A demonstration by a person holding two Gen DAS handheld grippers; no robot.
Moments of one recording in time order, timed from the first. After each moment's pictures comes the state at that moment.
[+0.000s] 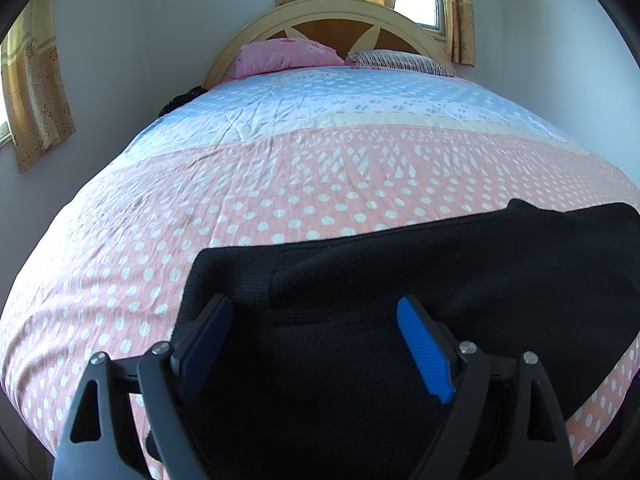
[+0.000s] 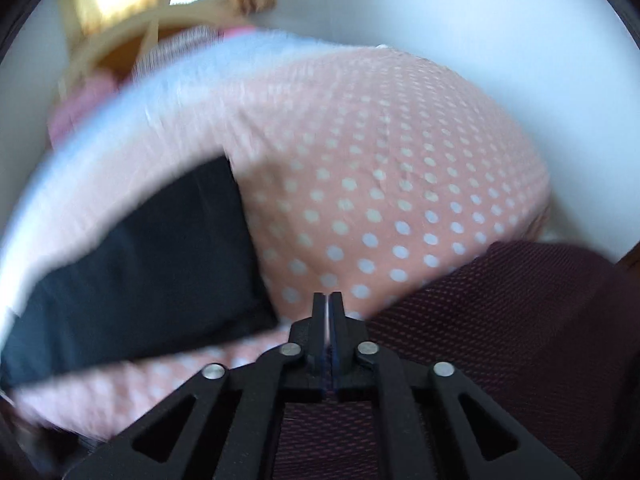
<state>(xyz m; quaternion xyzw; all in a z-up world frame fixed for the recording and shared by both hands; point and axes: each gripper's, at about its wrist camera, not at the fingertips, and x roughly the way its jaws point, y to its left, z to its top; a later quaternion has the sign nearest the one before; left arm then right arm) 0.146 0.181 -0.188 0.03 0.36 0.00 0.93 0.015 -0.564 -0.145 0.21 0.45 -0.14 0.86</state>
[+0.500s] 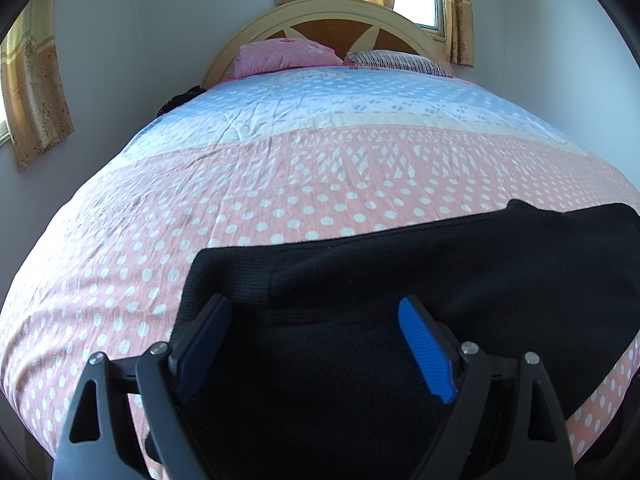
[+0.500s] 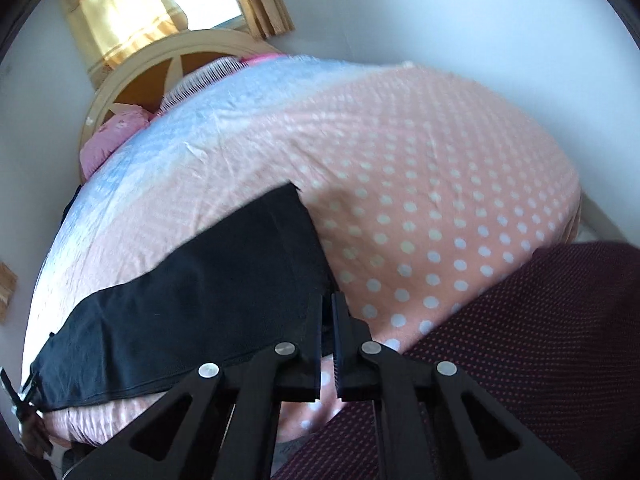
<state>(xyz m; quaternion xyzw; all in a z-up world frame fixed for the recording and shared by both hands) 0.146 0.180 -0.189 0.03 0.36 0.00 0.93 0.026 -0.531 -0.125 0.19 0.41 -0.12 0.88</state>
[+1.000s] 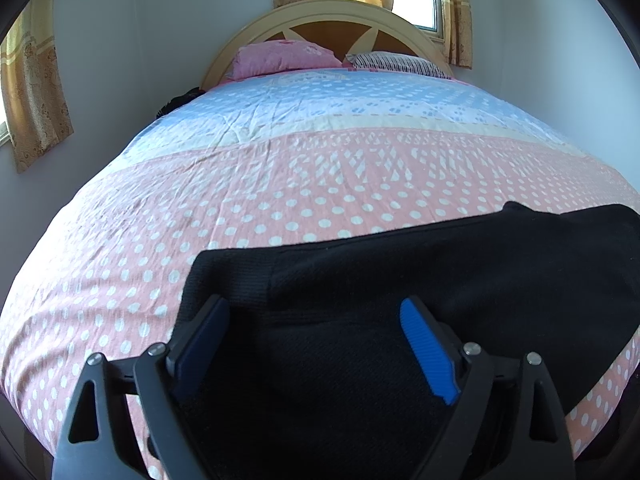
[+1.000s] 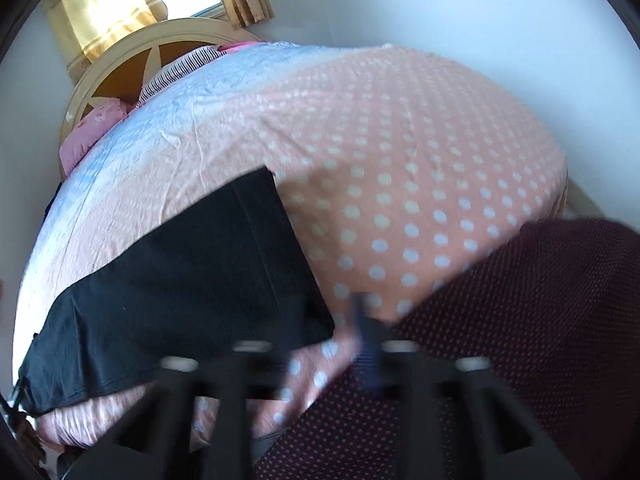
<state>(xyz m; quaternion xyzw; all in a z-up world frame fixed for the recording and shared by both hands) 0.143 0.179 -0.185 0.03 0.36 0.00 0.93 0.031 -0.543 -0.147 0.20 0.44 -0.14 0.86</state>
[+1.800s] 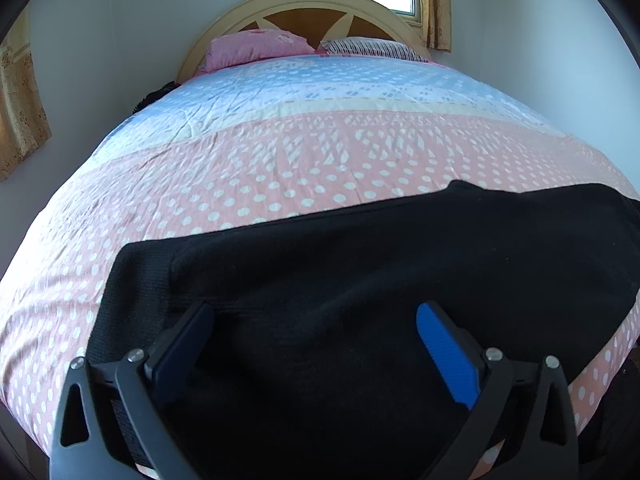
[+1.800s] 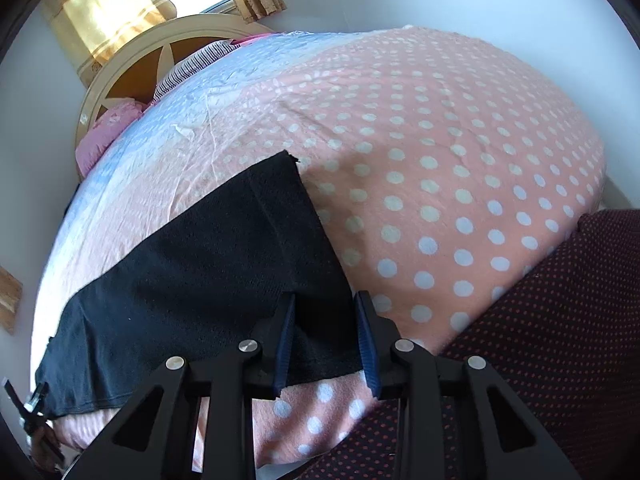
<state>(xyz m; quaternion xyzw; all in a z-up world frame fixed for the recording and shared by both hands) 0.142 0.126 -0.192 0.04 0.38 -0.03 0.92 0.053 -0.539 -0.177 0.23 0.45 -0.10 0.86</state>
